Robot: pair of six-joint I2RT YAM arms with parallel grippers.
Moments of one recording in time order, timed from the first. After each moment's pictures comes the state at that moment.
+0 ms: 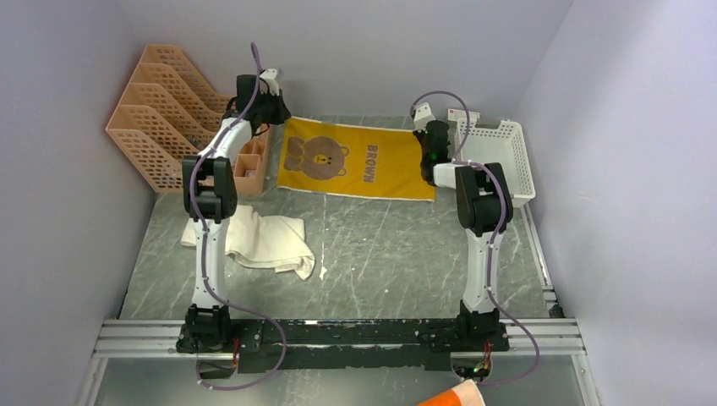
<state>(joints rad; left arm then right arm) -0.10 2.46 2.15 -0.17 0.37 -0.06 0.16 2.24 1.37 0.64 0.30 -0.51</state>
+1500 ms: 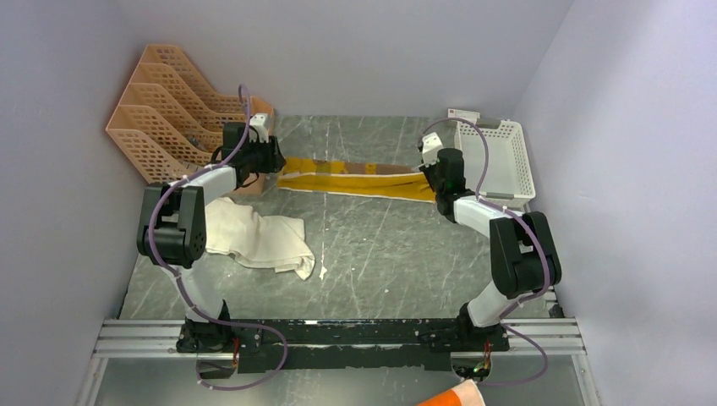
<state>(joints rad) -0.12 1.84 1.14 0.11 0.29 -0.09 0.20 1.62 0.82 0.34 0.18 -0.43</state>
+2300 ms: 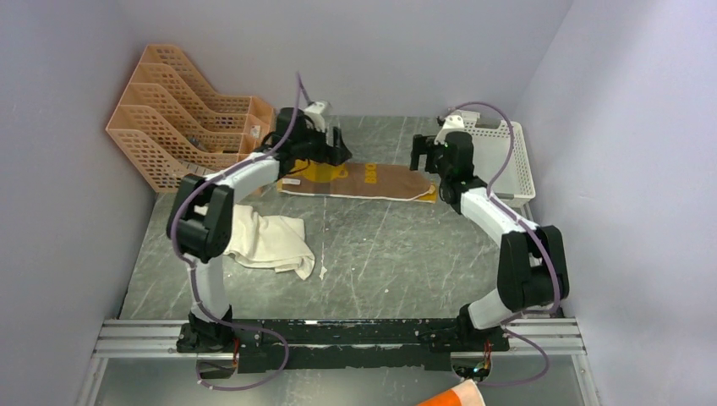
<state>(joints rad) -0.38 1.90 1.37 0.11 0.39 -0.17 0.20 1.49 0.90 0.27 0.08 0.03</state>
